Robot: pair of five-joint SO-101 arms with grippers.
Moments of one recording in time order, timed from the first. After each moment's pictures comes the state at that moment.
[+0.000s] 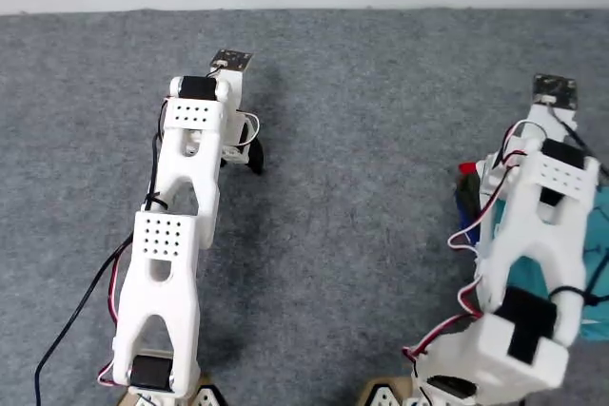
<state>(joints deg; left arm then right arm) 2.2 69.1 -65.5 99.0 0.7 21.8 1.0 15.6 59.9 9.5</state>
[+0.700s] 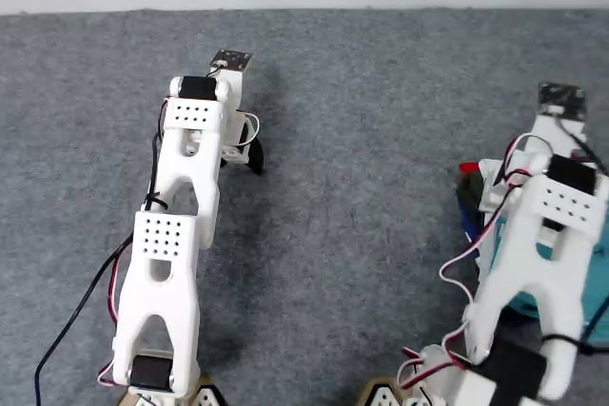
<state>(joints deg) 2.2 69.1 -65.5 99.0 0.7 22.2 -12.1 24.1 67.3 9.5</state>
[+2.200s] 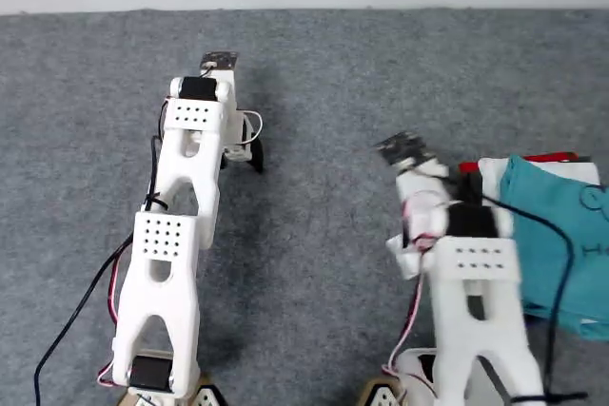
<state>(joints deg) 2.2 69.7 -65.5 99.4 12.8 -5.0 -36.7 49.4 72.5 26.4</state>
